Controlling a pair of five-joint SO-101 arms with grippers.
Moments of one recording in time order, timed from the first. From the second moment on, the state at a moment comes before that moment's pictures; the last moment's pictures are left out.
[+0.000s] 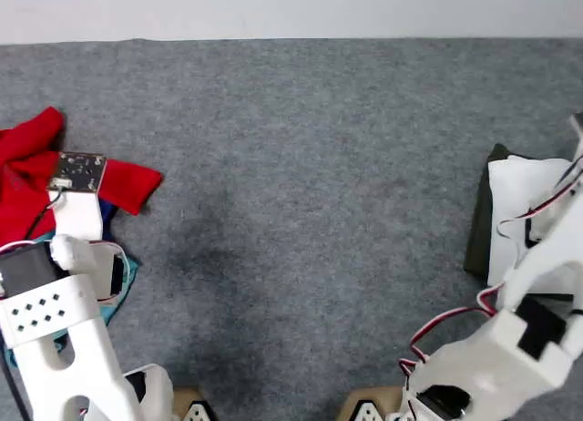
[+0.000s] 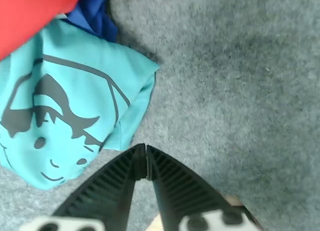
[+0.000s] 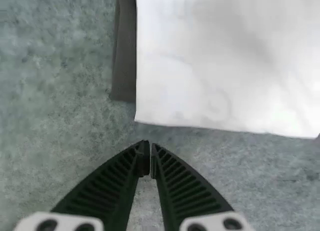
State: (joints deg) left arm -25.6 -42.2 32.9 99.2 -13.6; right arm 36.0 10.1 -16.7 100.5 29.0
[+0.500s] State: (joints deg) left arm -36.9 -41.1 33.5 98.1 -31.7; right arm 34.7 -11.1 6.6 100.5 29.1
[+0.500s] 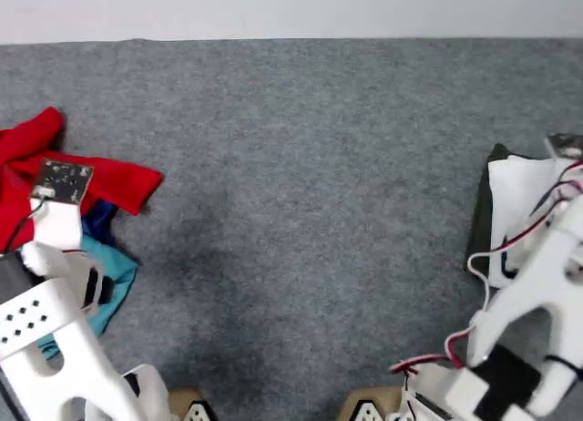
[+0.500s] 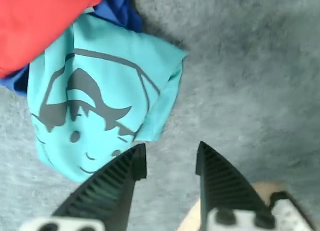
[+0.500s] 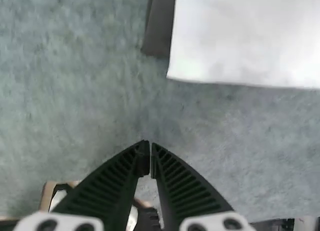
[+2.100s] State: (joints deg) left arm -18.6 -26.9 6.0 99.2 -11.3; right arm 34.5 -40.8 33.6 100.6 24.7
